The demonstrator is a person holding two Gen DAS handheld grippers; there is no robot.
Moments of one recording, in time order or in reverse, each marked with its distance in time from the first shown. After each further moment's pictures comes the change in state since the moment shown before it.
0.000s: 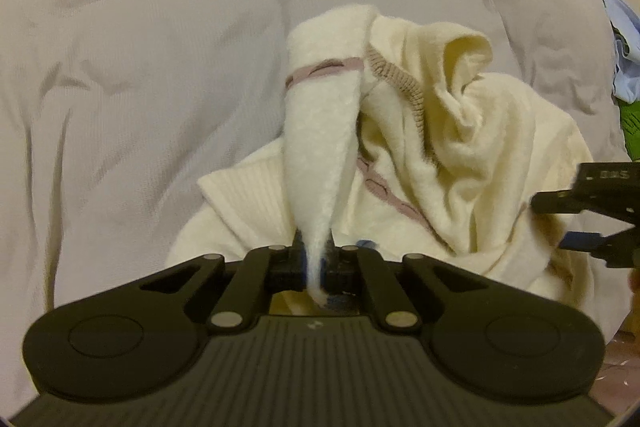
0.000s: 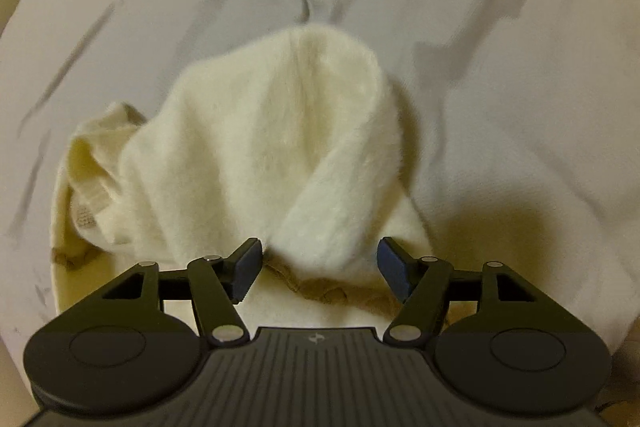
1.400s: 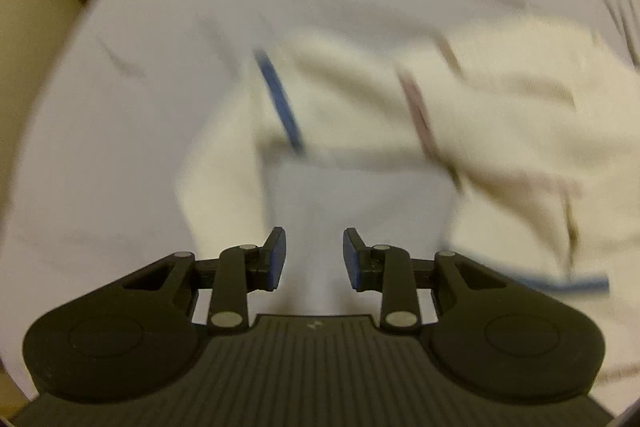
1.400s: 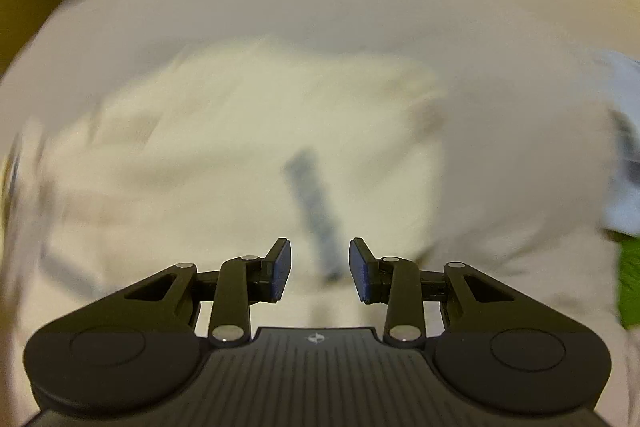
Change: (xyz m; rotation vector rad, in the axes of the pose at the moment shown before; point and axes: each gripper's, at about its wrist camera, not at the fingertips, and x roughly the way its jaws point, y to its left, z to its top) left arm -0.018 0.107 0.017 -0.258 -0.038 0.336; right arm -0.052 0.051 0.028 -0.966 -0.288 -0.002
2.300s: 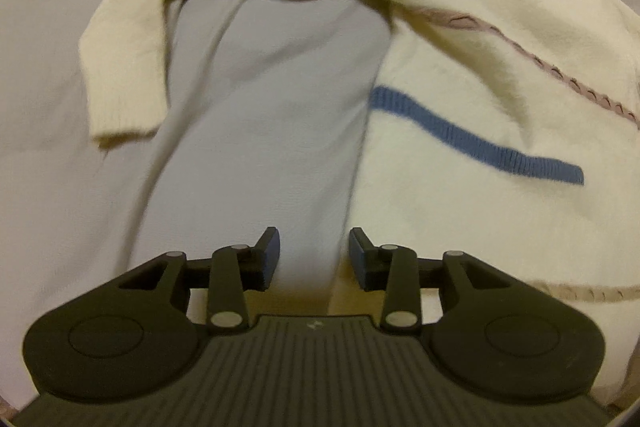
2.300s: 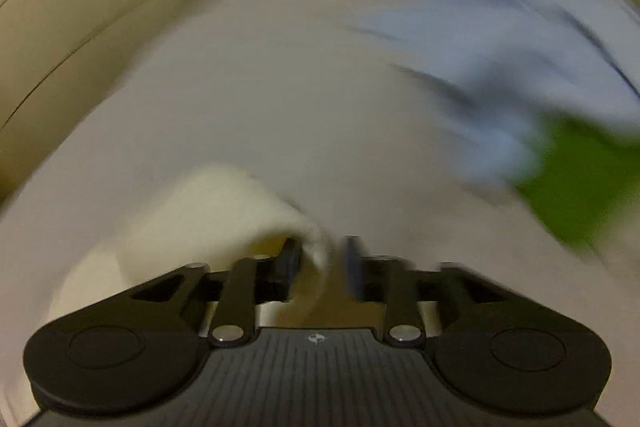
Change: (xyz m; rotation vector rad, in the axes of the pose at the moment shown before) left arm 0.026 0.002 -0.073 -0.034 0.144 -0.152; right arm -0.063 -0.210 -0.068 0.975 -0.292 -0.240
